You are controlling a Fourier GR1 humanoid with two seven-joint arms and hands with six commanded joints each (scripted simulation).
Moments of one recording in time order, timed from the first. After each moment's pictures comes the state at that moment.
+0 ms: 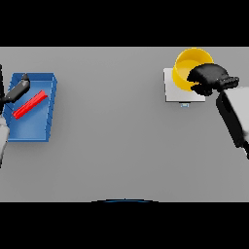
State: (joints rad) left arm -0.39 0.52 -0.02 -1.27 -0.41 0.06 0.50; right arm -0.85 -0.51 0.40 -0.71 0.83 0.31 -0.20
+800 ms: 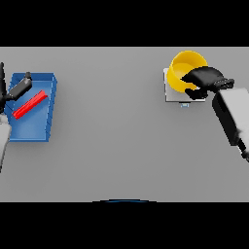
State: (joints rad) left arm -0.42 0.51 -0.03 -1.23 -0.42 0.06 0.50; right arm -0.88 -0.47 0.40 -0.62 0.84 0.30 -0.25
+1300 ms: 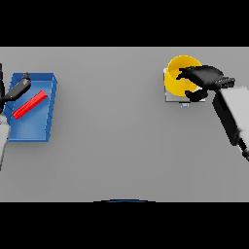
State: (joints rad) left arm -0.42 0.51 -0.03 -1.22 -0.42 0.07 0.48; right arm -0.89 -0.48 0.40 -0.61 0.84 0.29 -0.28
